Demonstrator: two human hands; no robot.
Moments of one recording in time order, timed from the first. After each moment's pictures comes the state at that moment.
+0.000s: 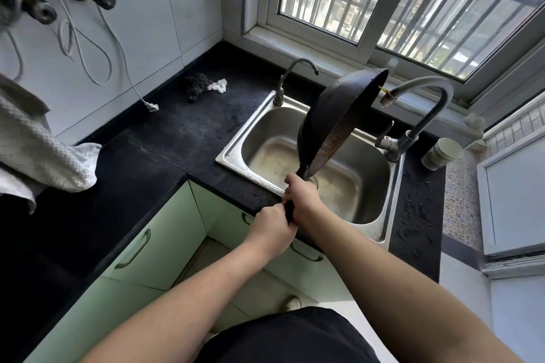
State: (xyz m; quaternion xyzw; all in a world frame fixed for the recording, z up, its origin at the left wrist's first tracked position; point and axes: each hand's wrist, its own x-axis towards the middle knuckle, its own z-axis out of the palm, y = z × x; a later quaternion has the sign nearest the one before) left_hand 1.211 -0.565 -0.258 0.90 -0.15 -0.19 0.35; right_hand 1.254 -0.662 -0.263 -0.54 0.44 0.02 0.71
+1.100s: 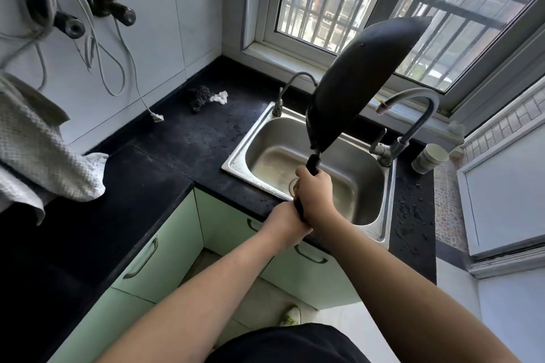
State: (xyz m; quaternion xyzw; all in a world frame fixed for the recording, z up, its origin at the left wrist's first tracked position) left_hand 1.217 -0.551 -0.221 0.87 -0.23 -0.27 0.34; right_hand 1.231 -0.635 -0.210 -0.68 0.37 -0.11 0.62
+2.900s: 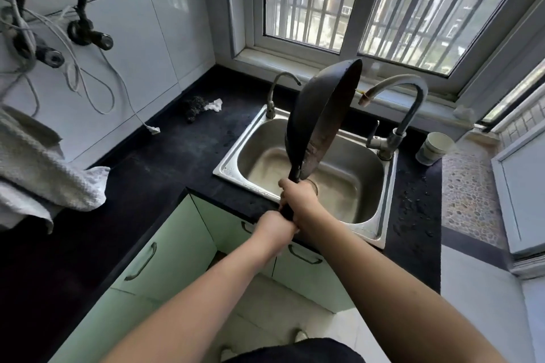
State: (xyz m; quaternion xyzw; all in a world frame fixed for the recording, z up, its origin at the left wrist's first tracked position) left_hand 1.191 -0.595 -0.225 0.82 0.04 -0.35 0.45; right_hand 1.225 -0.673 -0.229 -0.63 0.38 0.02 0.67
